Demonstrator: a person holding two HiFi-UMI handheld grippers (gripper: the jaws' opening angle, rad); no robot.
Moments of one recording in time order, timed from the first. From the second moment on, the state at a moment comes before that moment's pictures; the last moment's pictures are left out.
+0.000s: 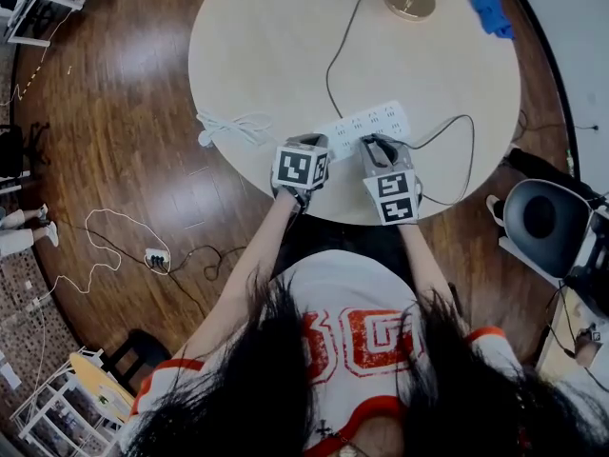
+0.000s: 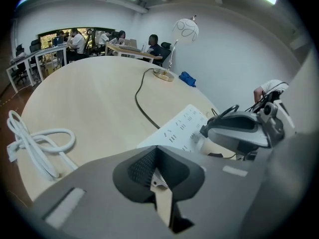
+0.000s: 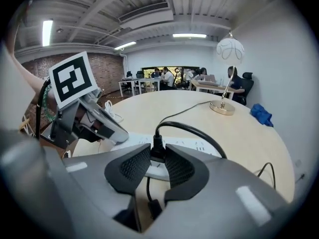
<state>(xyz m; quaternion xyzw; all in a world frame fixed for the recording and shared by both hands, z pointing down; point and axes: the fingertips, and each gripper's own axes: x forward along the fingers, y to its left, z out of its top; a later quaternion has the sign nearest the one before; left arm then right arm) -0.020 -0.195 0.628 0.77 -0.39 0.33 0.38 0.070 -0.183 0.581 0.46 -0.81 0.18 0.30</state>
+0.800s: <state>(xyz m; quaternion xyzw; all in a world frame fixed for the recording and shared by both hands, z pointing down) -0.004 -0.162 0.579 0.81 -0.35 0.23 0.42 0.093 -0.161 0.535 0.50 -0.80 0.22 0.23</state>
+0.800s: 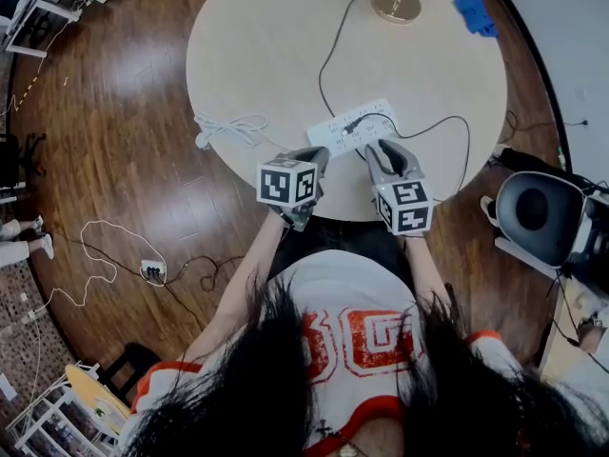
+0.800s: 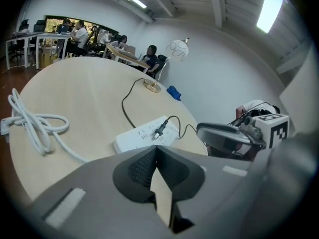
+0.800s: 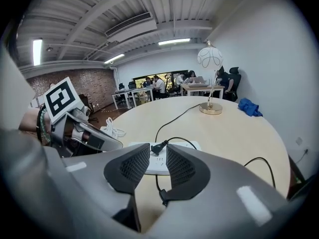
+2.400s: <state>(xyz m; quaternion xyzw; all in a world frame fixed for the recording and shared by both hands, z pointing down) -0.006 -0.080 0.462 0.88 -0.32 0.09 0.34 0.082 -0.069 0.478 0.56 -0.78 0.25 0.15</state>
